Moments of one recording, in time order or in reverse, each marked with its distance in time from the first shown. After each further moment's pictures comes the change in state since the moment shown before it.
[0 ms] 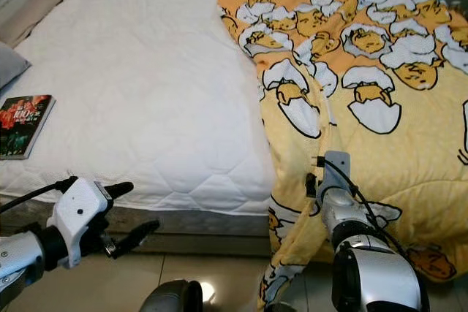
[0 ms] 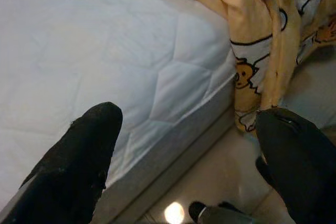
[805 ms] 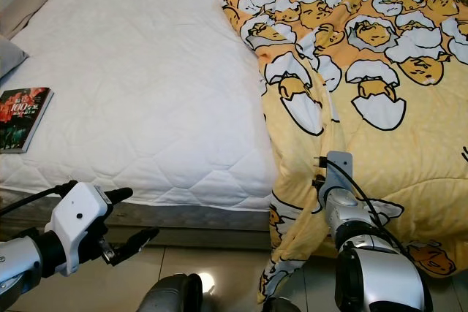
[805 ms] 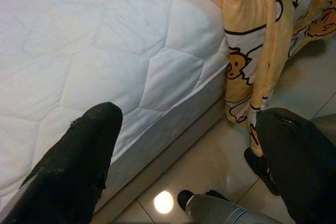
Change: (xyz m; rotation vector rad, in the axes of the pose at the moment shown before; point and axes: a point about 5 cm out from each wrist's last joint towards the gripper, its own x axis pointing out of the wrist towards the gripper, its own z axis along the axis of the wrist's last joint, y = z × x) left arm -0.005 -0.007 0.002 -0.018 0.019 -0.012; right arm 0.000 -0.006 0.001 -0.003 0.000 0.000
